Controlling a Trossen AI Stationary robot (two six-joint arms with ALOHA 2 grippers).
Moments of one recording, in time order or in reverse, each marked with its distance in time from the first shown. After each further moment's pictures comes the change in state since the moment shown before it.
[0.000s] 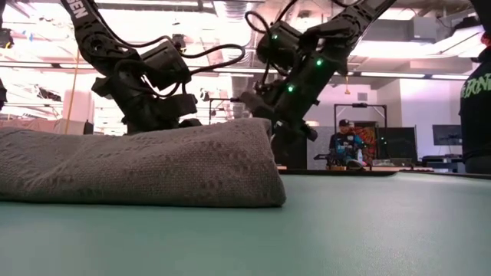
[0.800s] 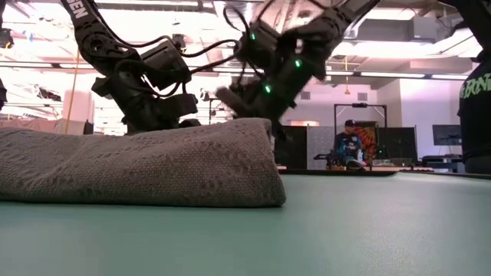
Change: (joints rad) left arm -0.001 0.000 0.000 0.008 -0.008 -0.028; right arm 0.046 0.130 0.166 0.006 -0.121 -0.019
